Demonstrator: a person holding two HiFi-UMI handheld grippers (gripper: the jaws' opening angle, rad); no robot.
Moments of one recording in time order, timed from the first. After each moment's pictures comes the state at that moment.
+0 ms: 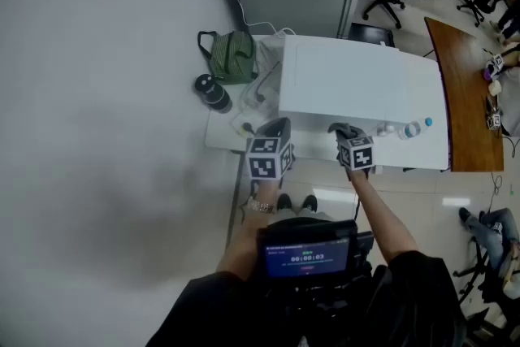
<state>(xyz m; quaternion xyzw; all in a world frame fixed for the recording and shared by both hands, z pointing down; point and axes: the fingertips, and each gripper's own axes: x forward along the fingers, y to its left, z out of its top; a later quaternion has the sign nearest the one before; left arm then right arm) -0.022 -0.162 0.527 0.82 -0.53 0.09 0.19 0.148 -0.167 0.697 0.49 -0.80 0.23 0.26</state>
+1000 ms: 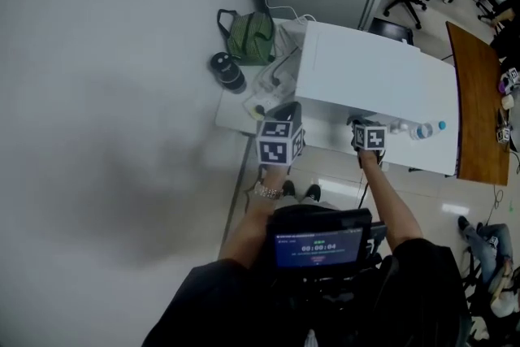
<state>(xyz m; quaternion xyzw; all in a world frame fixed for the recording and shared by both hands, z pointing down) -0.036 -0.151 0.522 0.81 -0.54 0.10 0.20 0.181 -0.160 0.765 0.50 -0.74 0.33 0.33</state>
